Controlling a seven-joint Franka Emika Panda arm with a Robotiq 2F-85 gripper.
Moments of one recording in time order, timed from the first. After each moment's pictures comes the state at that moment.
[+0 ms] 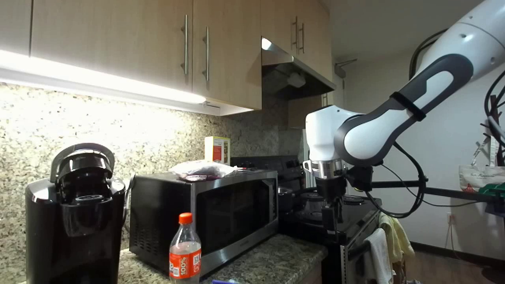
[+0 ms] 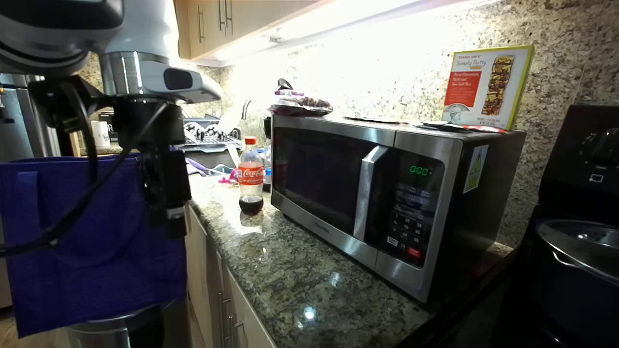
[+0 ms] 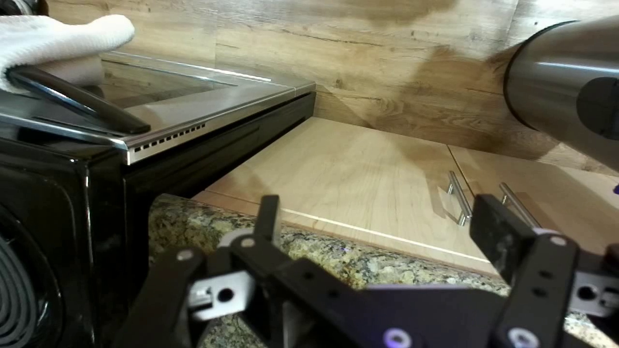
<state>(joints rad) -0.16 -0.31 -0.01 -2.52 -0.31 2.20 0.08</state>
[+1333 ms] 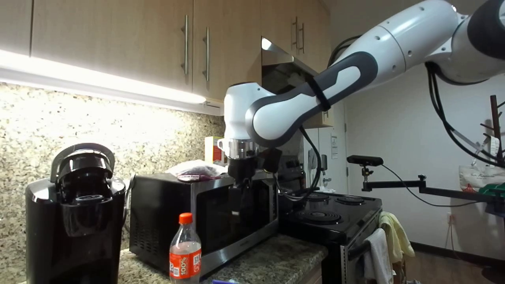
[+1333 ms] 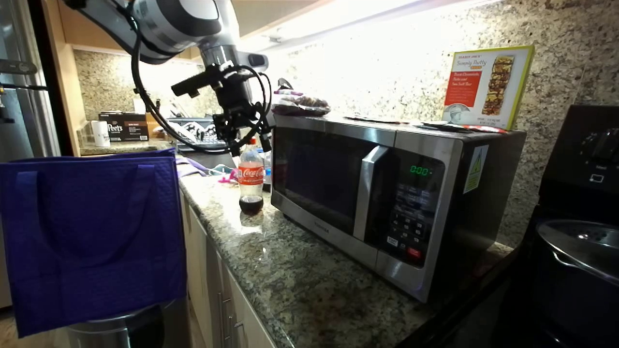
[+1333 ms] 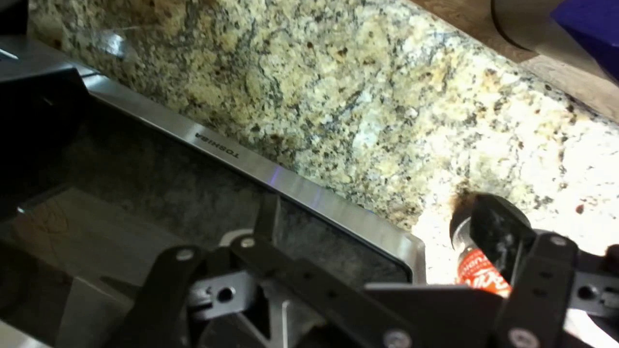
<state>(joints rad) 0.06 0.15 0.05 -1.86 -0.30 2.15 -0.02</state>
